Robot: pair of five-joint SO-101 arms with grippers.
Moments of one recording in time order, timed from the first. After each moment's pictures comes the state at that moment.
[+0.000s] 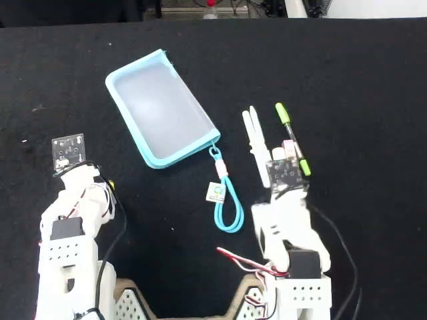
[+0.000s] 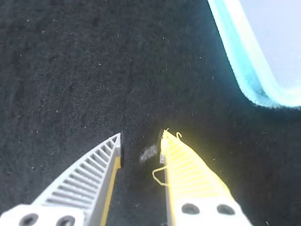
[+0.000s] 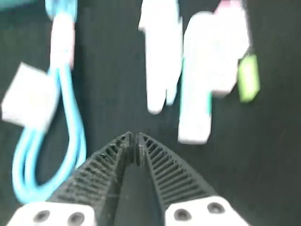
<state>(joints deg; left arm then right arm) -15.6 -63.3 82.3 39.5 -0.1 0.3 -103.2 96.4 62.9 8.3</state>
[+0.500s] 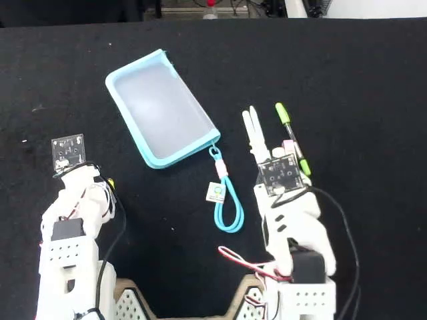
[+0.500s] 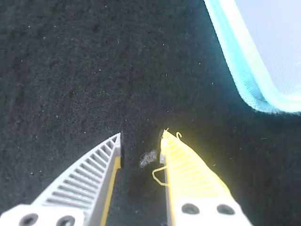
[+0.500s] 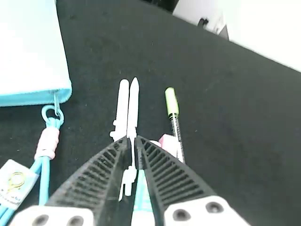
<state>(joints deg) -15.6 -63.3 83.4 36.9 -0.1 0.3 -103.2 89.4 48.6 21.3</state>
